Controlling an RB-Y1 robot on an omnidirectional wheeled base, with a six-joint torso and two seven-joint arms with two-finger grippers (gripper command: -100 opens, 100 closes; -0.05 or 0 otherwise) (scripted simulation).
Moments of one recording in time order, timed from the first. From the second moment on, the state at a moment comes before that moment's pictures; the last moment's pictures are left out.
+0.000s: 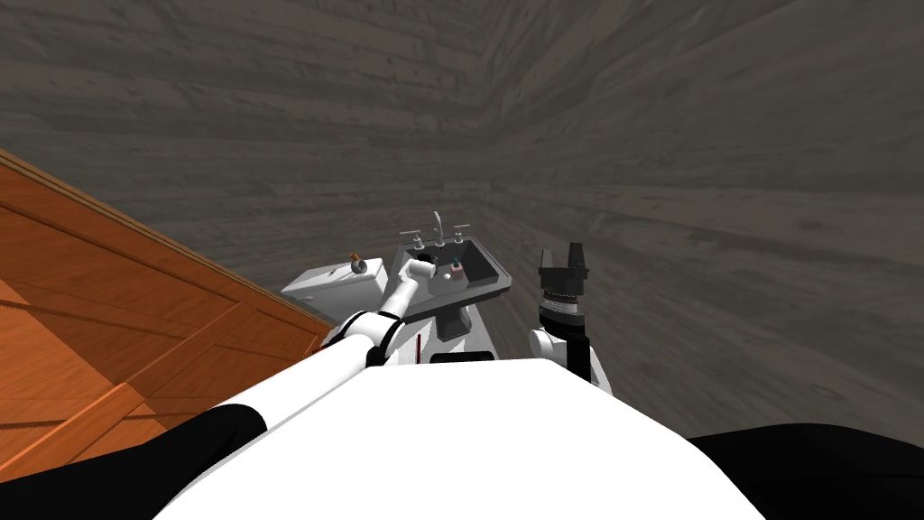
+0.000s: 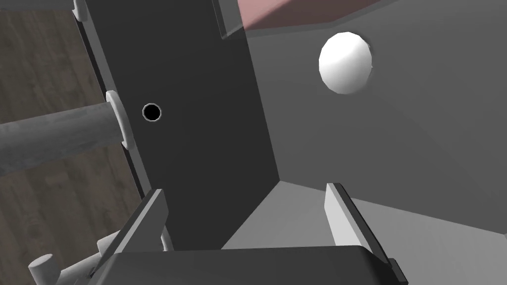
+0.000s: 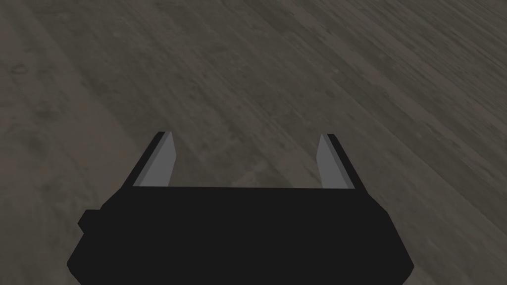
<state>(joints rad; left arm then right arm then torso) -0.72 0.16 -0.09 -1.02 0.07 0.79 0.24 0.48 0.00 -0.03 -2.29 0.01 -0.57 -0.06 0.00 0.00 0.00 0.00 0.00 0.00</state>
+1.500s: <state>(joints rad) -1.10 0.07 -0.07 -0.65 0.05 1.10 0.31 0.48 0.00 -0.03 -2.29 0.01 -0.57 -0.06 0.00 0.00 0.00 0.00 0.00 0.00</state>
